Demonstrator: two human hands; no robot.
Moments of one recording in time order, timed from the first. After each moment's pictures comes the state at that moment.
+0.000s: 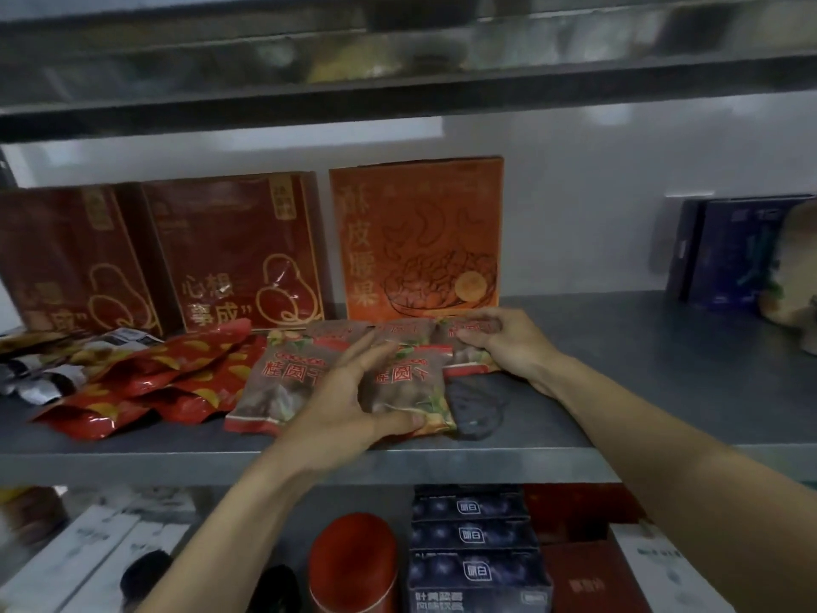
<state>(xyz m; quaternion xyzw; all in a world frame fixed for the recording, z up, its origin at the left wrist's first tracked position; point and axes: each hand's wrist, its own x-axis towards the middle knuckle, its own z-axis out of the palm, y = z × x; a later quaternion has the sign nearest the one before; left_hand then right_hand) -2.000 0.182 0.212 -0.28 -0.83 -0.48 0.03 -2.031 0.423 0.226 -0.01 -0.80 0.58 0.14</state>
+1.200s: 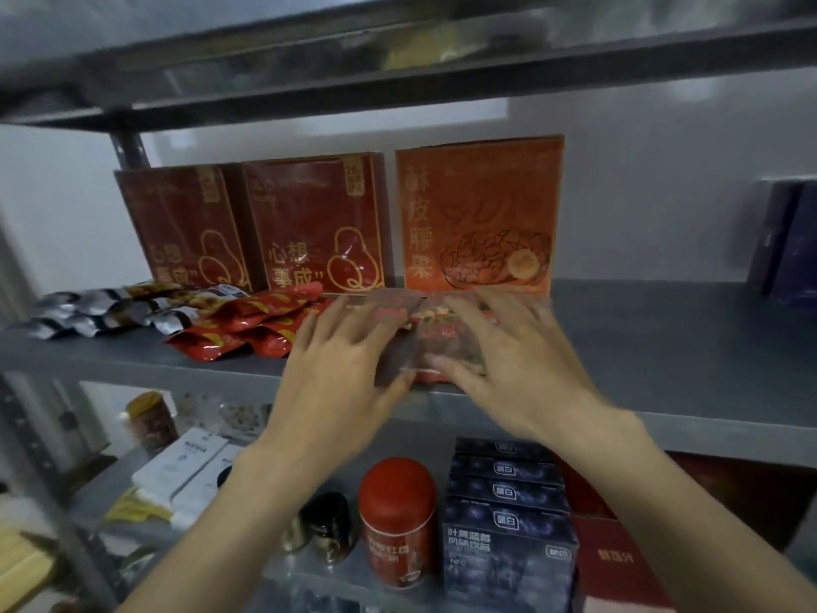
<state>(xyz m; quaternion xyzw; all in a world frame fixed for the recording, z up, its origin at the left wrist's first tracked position) -1.918 0.150 0.225 -0.19 -0.93 -0.04 0.31 -1.907 0.348 0.241 0.13 -0.96 0.08 0.23</state>
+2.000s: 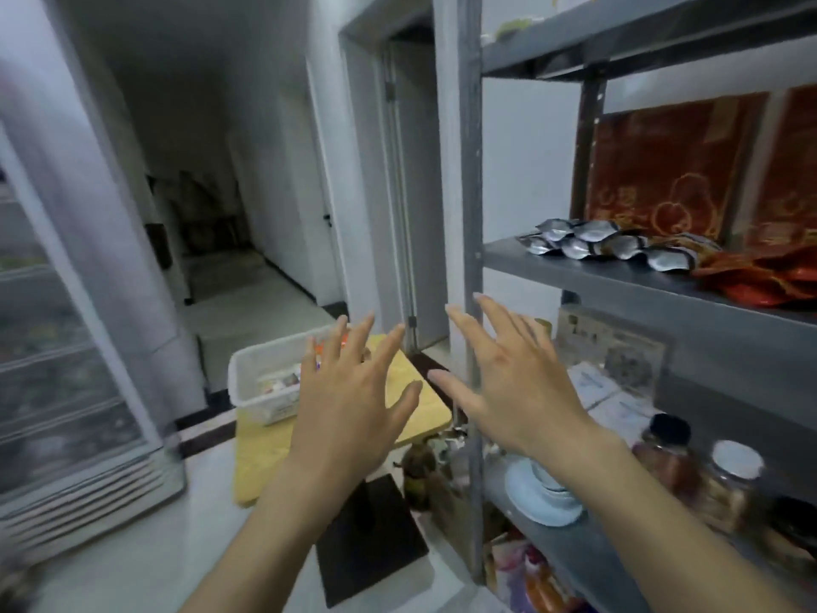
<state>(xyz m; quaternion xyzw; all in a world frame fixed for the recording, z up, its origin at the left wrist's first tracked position) -1.667 -0.257 0.175 0.23 -0.92 0.06 0.30 -1.783 -0.116 0.193 0.46 -0.84 0.21 0.18</state>
